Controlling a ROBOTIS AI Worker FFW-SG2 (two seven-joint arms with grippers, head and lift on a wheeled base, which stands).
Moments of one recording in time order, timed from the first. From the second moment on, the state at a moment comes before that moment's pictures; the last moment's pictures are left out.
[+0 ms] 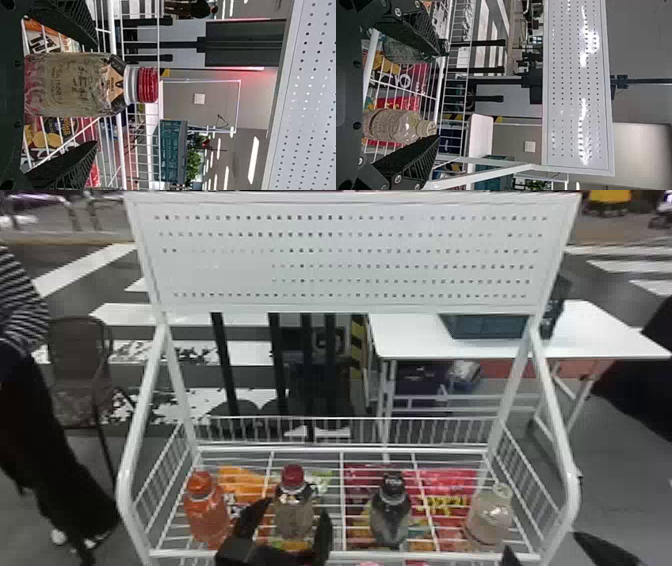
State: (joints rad) left arm 0.08 0.18 -0.41 -1.41 0.17 -0.28 0.12; right arm 0.86 0.00 -0.09 -2.45 -0.03 0.07 0.27
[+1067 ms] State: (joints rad) left arm -0.03 0.17 -0.41 -1.30 0.21 -0.21 0.12; right arm 0.87 0.00 -0.16 -2.45 -0.07 0.06 0.28
